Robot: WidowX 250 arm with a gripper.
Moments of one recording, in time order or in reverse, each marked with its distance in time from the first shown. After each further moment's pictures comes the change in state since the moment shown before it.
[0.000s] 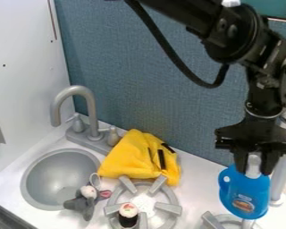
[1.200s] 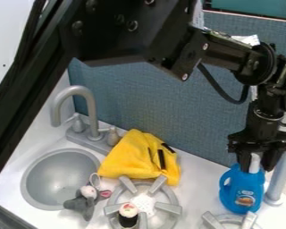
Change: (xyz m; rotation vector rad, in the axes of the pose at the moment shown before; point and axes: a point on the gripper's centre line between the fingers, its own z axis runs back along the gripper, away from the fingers) arm 0.047 -0.016 -0.064 0.098 0.135 0.229
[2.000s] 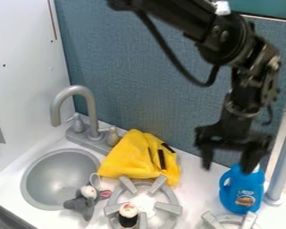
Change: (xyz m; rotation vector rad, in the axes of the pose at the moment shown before) arm -0.047 0.074 0.040 0.109 -0.029 -0.148
